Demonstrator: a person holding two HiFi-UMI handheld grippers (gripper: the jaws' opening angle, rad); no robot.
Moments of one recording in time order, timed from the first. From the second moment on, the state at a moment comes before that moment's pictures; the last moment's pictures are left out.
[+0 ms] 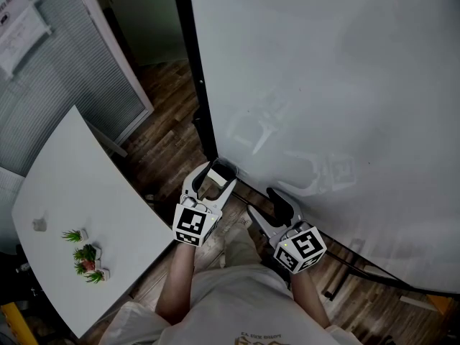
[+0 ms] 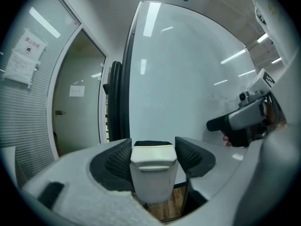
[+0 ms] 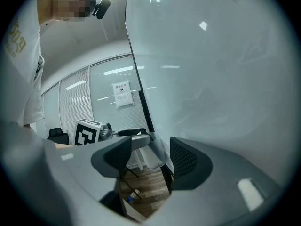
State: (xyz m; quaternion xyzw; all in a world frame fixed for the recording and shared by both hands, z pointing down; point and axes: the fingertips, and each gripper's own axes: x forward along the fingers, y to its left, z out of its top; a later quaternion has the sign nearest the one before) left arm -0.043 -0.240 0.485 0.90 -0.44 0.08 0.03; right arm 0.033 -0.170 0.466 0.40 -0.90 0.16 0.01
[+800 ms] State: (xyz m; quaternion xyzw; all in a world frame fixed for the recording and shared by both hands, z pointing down) left arm -0.046 -0.241 0.487 0.90 -0.44 0.07 0.02; right arm 0.035 -0.170 0.469 0.41 -0.90 0.17 0.01
